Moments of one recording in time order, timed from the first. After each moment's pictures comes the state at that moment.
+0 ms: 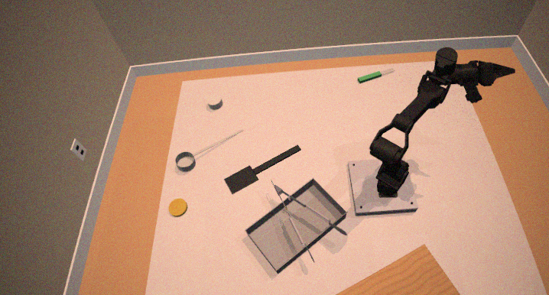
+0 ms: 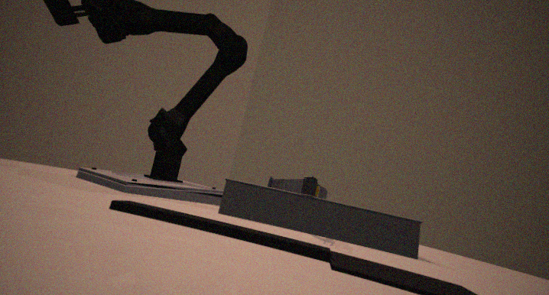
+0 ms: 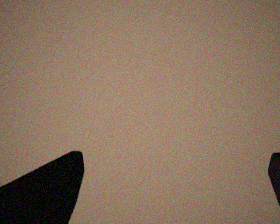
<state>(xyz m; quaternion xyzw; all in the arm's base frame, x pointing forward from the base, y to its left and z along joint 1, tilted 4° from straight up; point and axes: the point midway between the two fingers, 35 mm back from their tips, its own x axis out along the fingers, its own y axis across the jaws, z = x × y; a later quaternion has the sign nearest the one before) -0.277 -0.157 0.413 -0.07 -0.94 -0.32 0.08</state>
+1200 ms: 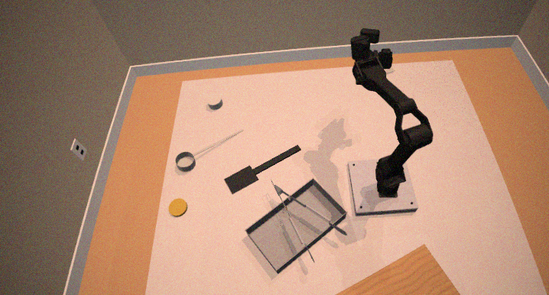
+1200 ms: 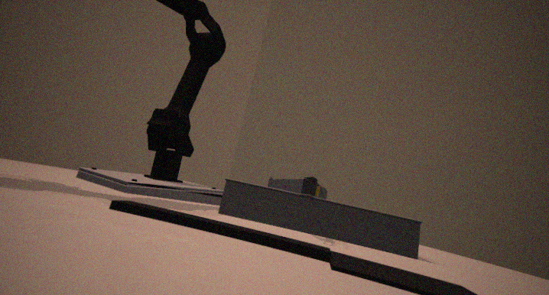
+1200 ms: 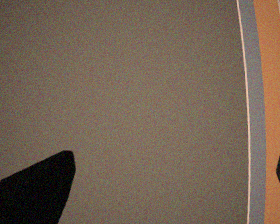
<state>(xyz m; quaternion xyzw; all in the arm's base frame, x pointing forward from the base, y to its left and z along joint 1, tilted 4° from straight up) 0.060 -0.387 0.317 0.48 -0.51 -0.61 0.37</state>
